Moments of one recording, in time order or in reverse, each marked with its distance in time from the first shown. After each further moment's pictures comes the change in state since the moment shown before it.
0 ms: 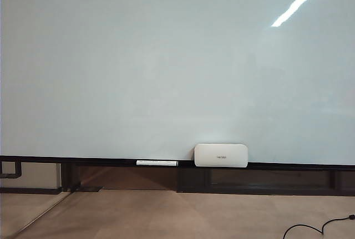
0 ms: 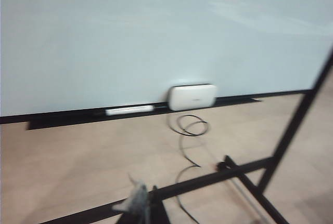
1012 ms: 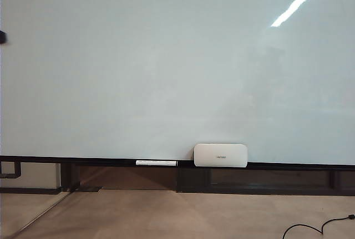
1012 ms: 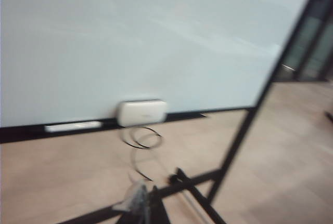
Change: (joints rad) left arm -0.149 0.126 0.000 0.206 -0.005 -0.137; right arm 0.000 0.110 0.080 0.359 0.048 -0.009
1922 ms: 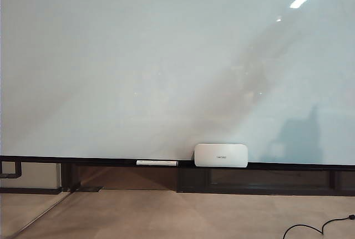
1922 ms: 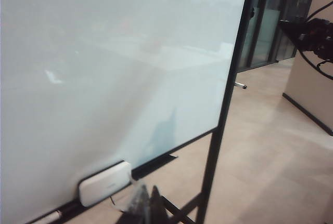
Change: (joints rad) left arm -0.162 0.673 0.467 0.267 0.038 0.129; right arm -0.122 0.883 0.575 0.385 0.032 -0.232
